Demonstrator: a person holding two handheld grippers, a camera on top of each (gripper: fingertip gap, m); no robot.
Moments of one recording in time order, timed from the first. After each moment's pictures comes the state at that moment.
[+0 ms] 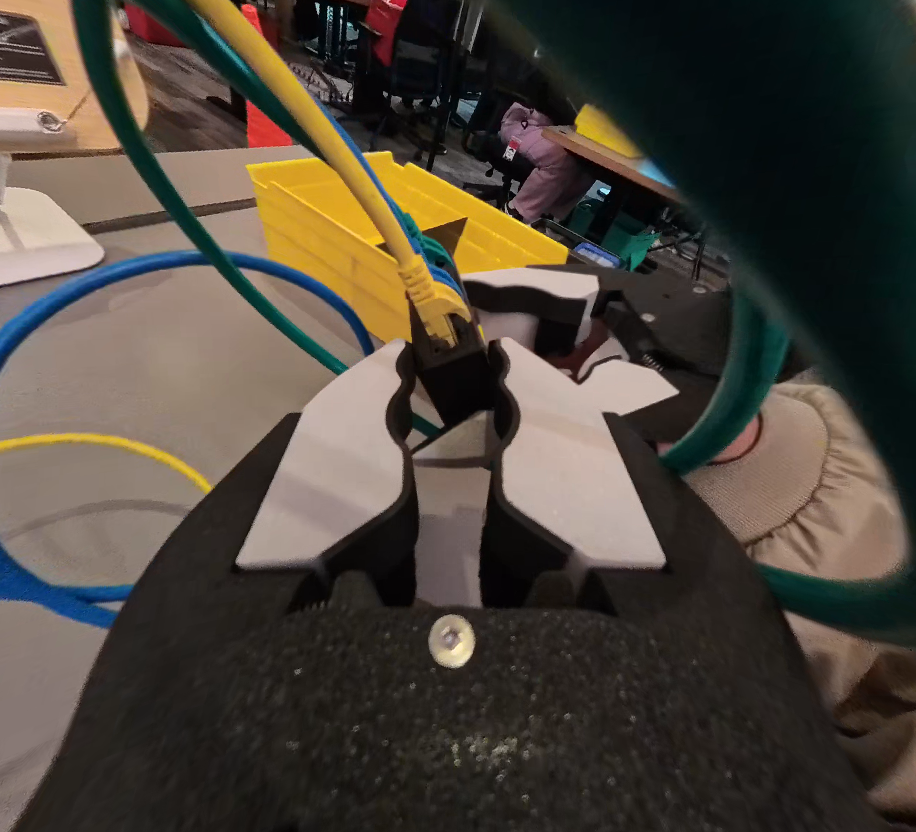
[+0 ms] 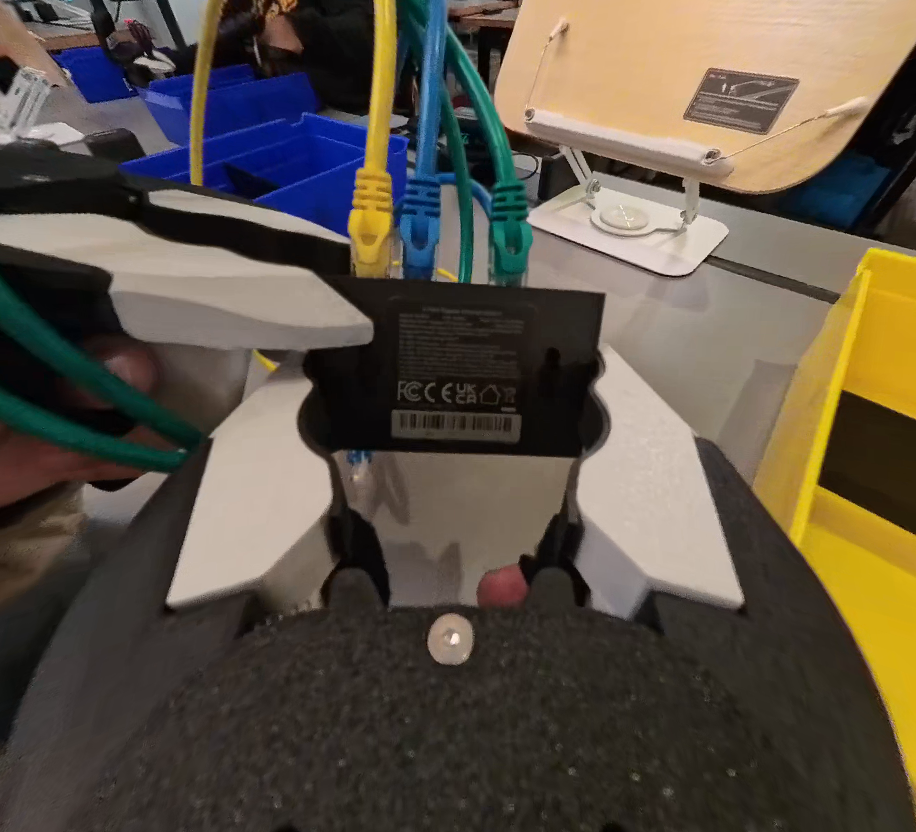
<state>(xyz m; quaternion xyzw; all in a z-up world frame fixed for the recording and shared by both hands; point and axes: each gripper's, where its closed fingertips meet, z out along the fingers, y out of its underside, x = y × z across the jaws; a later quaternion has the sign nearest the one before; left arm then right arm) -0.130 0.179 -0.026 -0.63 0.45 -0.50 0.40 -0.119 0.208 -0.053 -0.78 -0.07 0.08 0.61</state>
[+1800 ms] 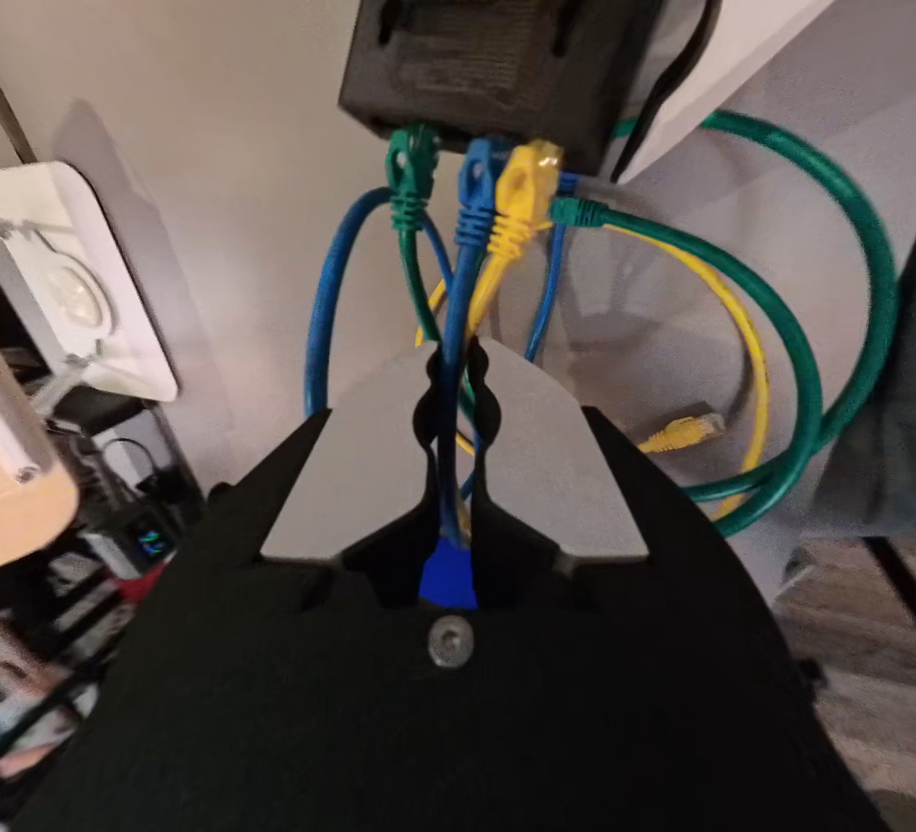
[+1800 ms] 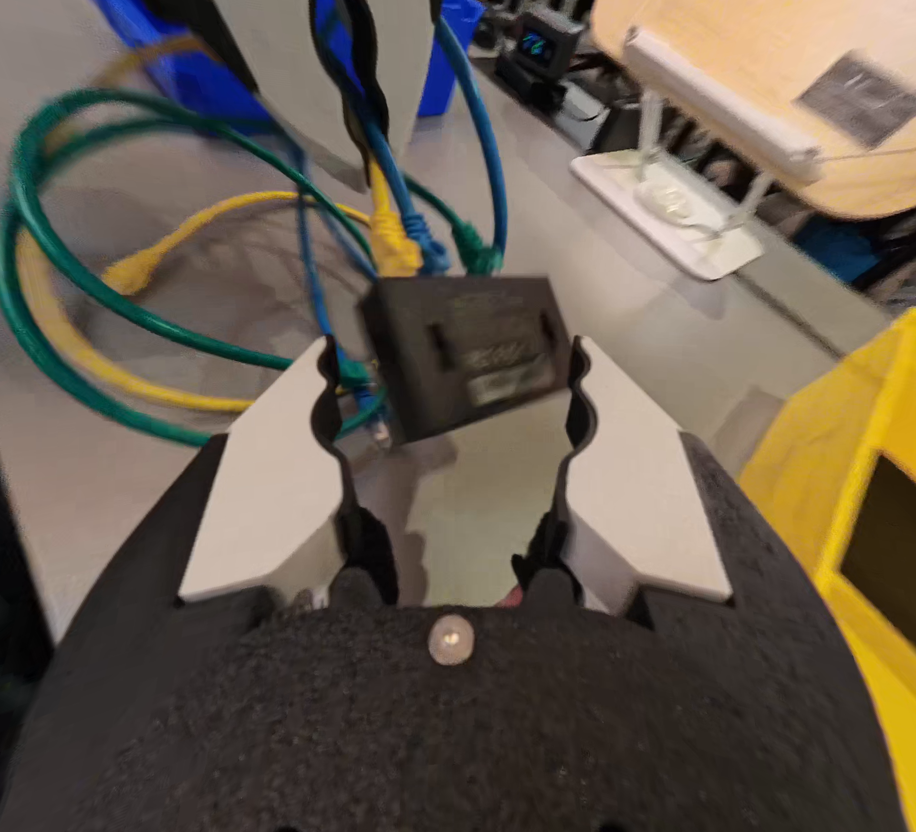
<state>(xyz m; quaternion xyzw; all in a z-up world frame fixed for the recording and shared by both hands) -0.191 0.244 -0.100 -0.46 0.87 0.03 0.17 -0.131 0.201 -0.110 -0.79 -0.23 -0.01 0.56</state>
